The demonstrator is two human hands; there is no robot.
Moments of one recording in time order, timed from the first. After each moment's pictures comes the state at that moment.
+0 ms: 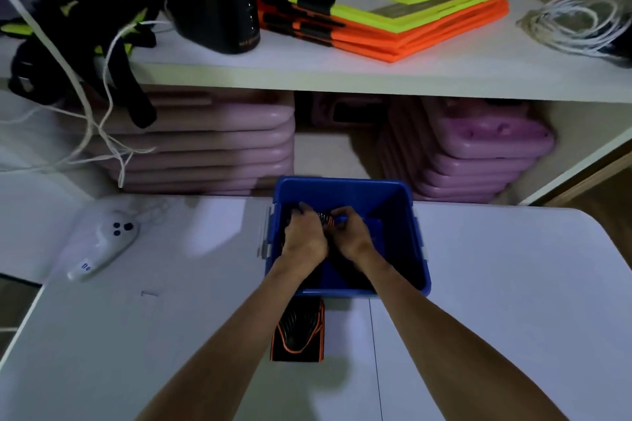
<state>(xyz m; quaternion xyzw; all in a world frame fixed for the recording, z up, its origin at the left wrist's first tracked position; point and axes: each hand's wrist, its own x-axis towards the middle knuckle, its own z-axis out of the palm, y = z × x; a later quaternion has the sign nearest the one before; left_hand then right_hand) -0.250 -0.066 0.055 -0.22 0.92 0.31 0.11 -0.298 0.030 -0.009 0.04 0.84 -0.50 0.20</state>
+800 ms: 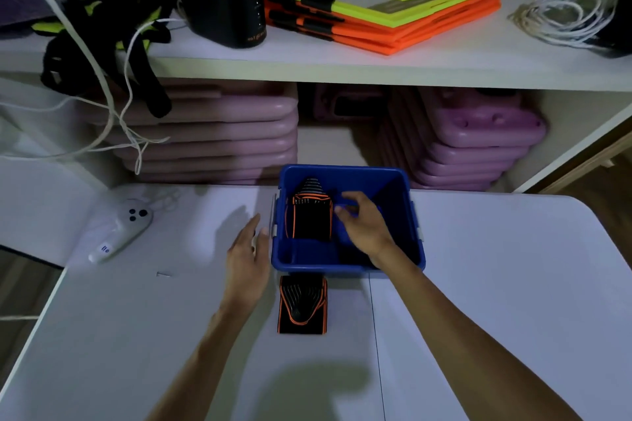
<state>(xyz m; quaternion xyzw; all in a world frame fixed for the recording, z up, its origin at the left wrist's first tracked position) -0.145 -0.130 0.025 -0.22 0.85 0.46 -0.12 -0.261 0.051 0.048 0.00 0.84 -0.51 0.19</state>
